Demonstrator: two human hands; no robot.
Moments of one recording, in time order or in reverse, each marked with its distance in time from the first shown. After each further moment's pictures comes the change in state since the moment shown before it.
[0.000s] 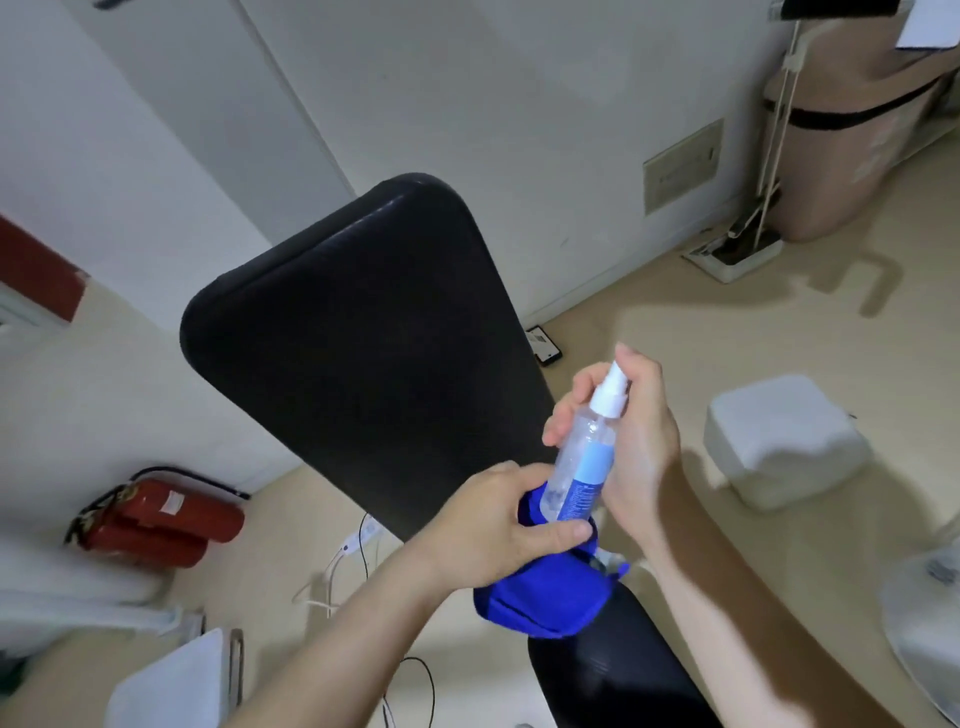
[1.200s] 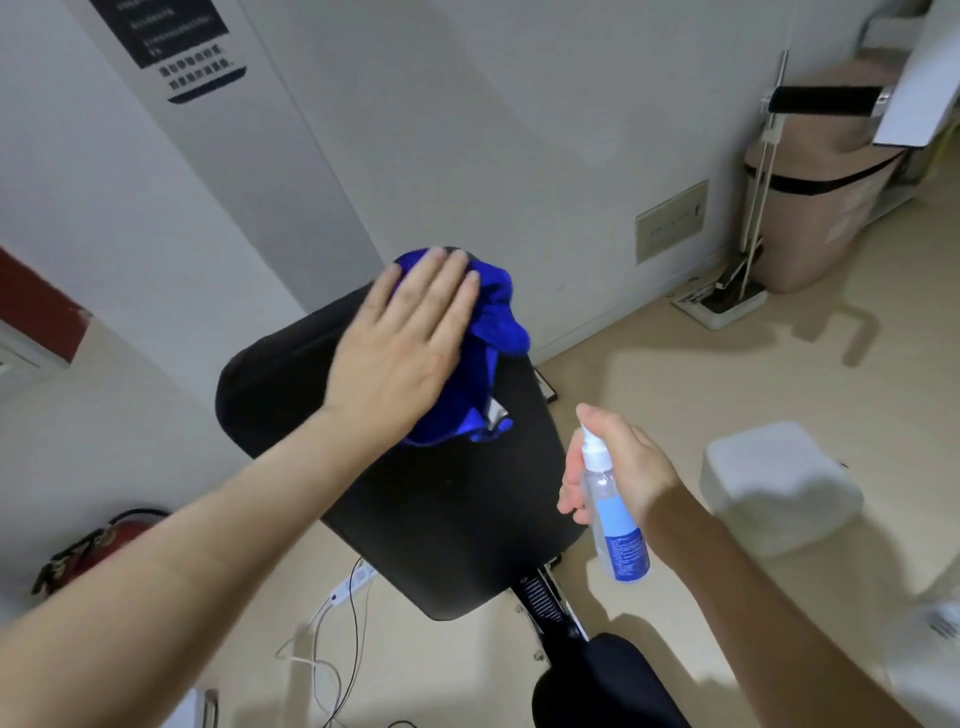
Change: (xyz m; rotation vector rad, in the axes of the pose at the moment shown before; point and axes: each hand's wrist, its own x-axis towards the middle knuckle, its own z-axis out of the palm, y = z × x) left_hand 0.046 -0.008 -0.161 1.384 0.786 0.282; right_hand 0.024 -0.017 0.008 -0.440 -0.141 0.172
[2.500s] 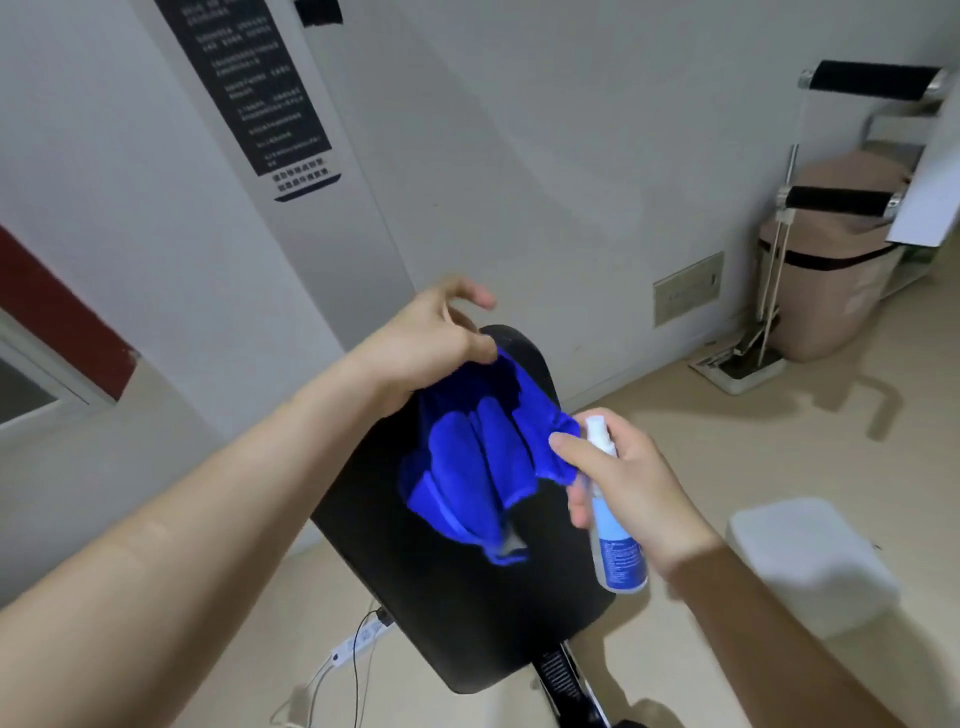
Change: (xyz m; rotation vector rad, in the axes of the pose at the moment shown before) left_hand 0.065 -0.057 -0.045 -1.416 -0.454 -0.816; right_hand -0.003 -0.063 0.033 -0.063 -0.025 -0.321
